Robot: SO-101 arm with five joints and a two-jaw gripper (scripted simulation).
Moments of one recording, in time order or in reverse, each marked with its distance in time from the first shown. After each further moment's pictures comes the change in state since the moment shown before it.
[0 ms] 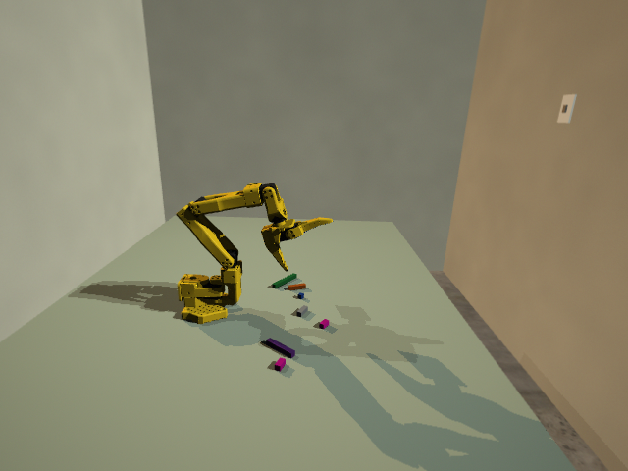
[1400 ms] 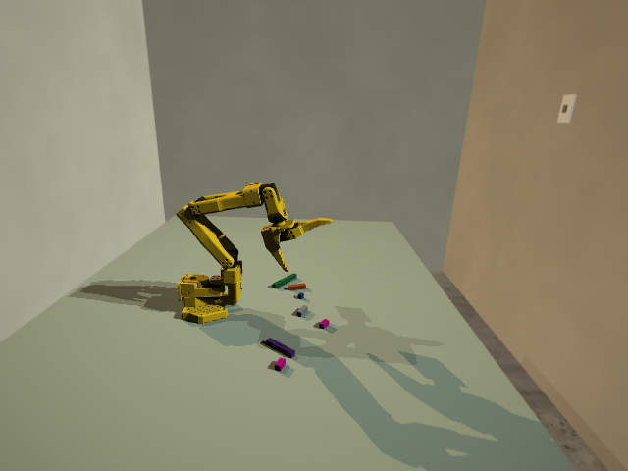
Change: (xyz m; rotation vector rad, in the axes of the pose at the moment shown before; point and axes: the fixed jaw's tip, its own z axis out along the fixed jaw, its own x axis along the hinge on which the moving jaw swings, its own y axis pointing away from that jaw) arm 0.001 0.000 0.000 -0.001 0.002 0.007
